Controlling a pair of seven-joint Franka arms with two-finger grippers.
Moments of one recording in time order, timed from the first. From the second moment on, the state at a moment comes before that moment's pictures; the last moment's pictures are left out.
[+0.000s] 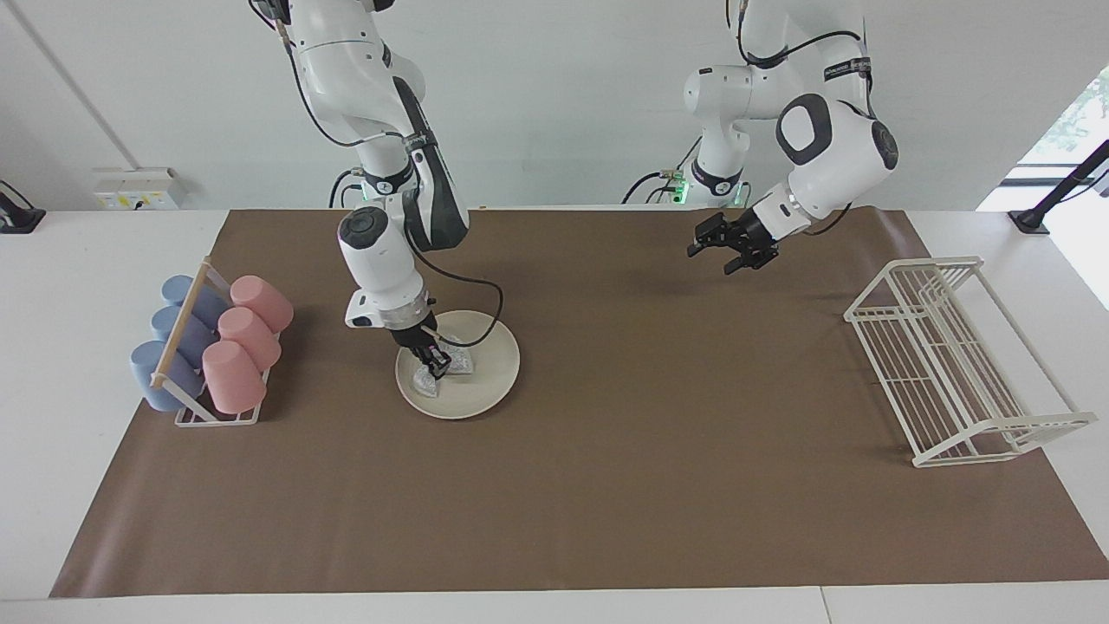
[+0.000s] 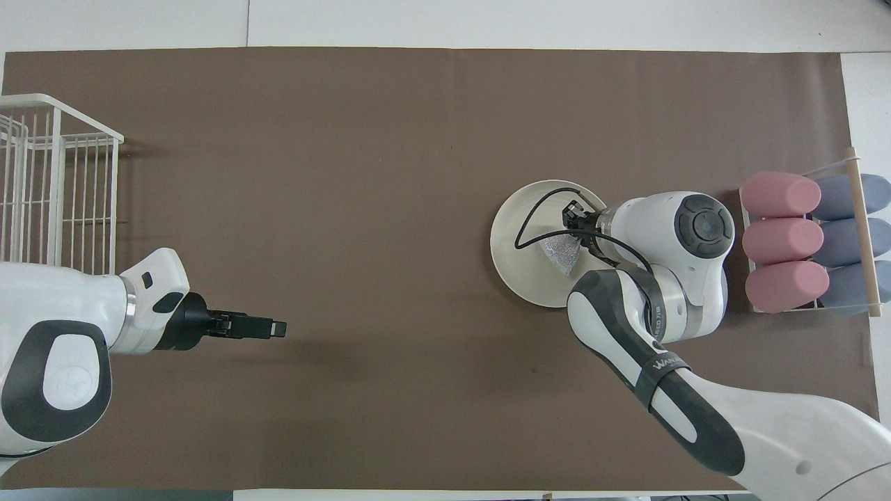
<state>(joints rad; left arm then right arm) -0.12 -0.26 -0.03 -2.43 -0.60 2.03 0.33 0.23 0.24 0.03 -2.18 0.17 2.58 0.93</state>
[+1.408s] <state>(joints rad) -0.08 -0.26 -0.03 -2.40 -0.60 2.03 0.26 0.22 0.25 0.03 -2.18 0.17 2.58 0.90</state>
